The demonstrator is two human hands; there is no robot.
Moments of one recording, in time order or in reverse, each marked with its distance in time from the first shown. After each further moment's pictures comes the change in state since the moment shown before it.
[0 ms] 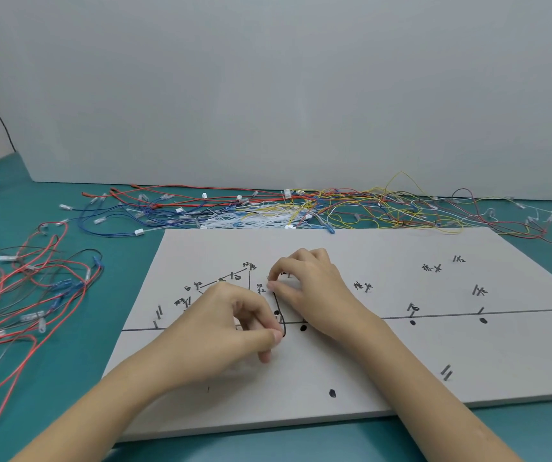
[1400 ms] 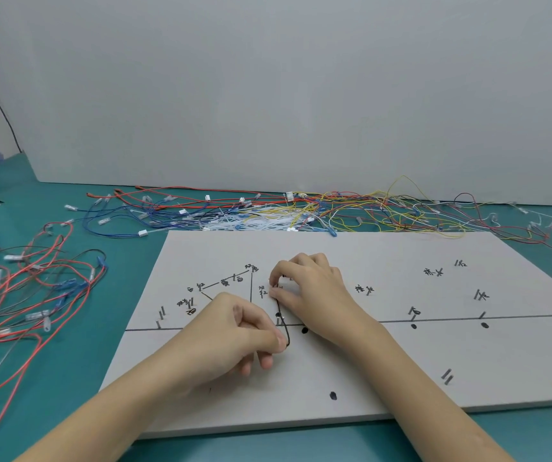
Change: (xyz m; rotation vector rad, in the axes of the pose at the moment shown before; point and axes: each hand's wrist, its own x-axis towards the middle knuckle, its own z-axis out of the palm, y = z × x) left_hand 0.002 -0.001 0.007 -0.217 -0.032 -0.281; right_hand -0.002 -0.004 -0.001 -0.072 -0.019 -0.018
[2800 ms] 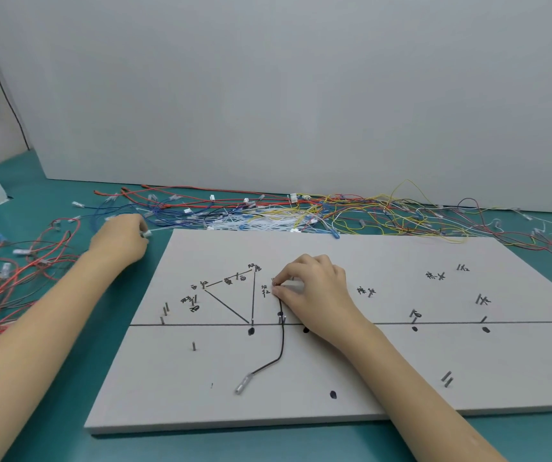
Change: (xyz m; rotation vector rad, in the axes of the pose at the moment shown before) left_hand 0.112 -0.073 -0.200 0.875 0.709 -0.243; right_hand 0.002 0.005 0.010 0.062 0.110 0.037
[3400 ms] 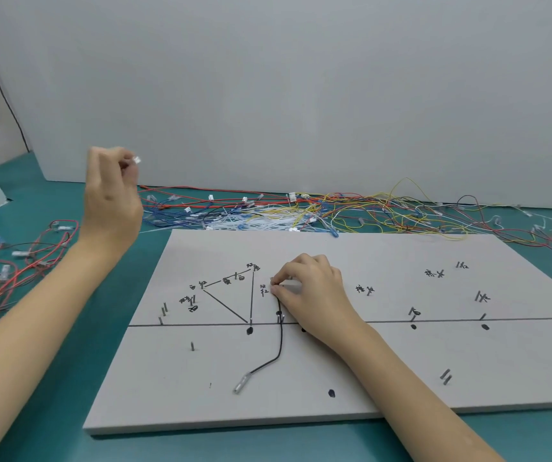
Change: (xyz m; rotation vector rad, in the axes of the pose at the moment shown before) left_hand -0.035 0.036 -0.046 -0.594 0.821 0.620; right_hand -0.003 -0.006 0.000 0.023 0.009 0.019
